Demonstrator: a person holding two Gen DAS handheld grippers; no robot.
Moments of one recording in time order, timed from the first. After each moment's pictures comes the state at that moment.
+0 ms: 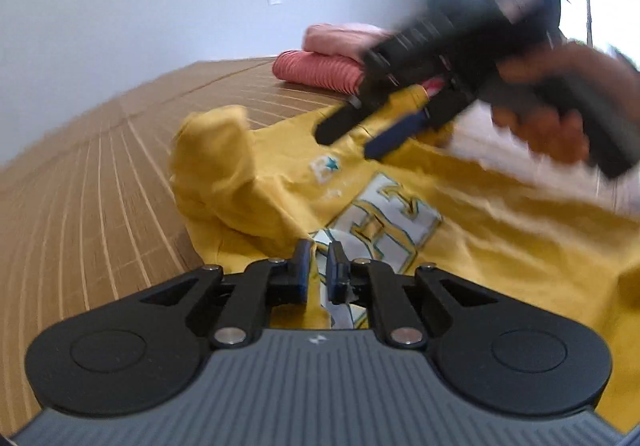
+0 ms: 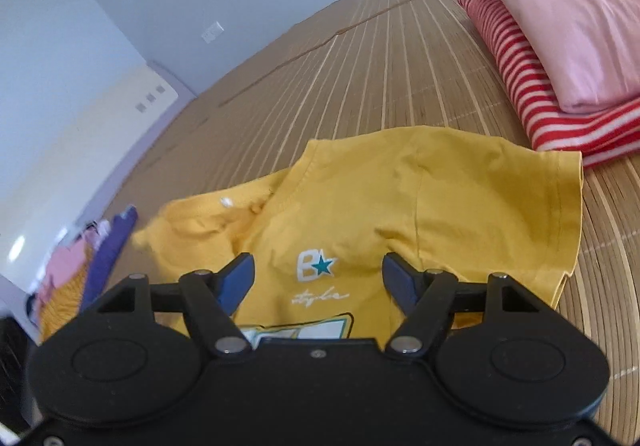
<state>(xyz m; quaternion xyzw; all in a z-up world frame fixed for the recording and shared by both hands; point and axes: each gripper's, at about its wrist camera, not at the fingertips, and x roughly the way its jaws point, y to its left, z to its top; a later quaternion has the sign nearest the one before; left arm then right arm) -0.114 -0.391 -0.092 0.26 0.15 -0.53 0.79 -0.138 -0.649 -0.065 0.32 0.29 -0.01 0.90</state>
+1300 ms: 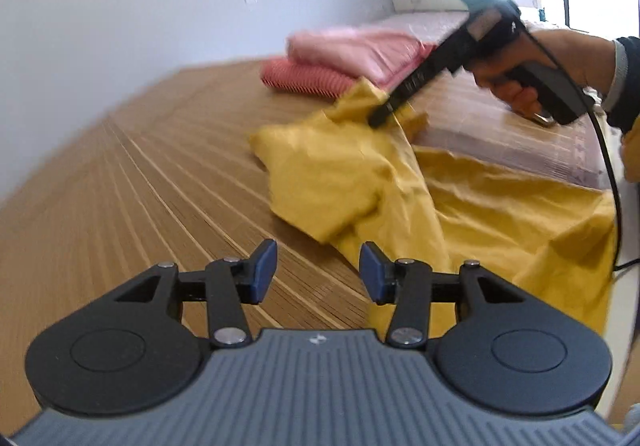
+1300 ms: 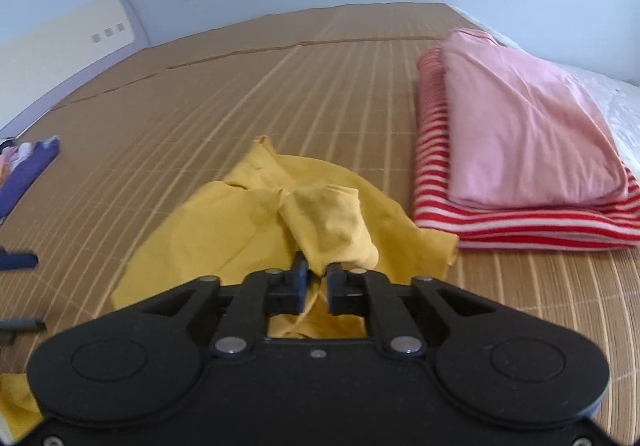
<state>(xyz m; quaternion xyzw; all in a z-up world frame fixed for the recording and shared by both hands) -0.115 -0.356 -0.046 0.28 0.18 -0.56 0.76 -0.164 -0.652 -0.033 0.12 0.34 -0.12 0.93</state>
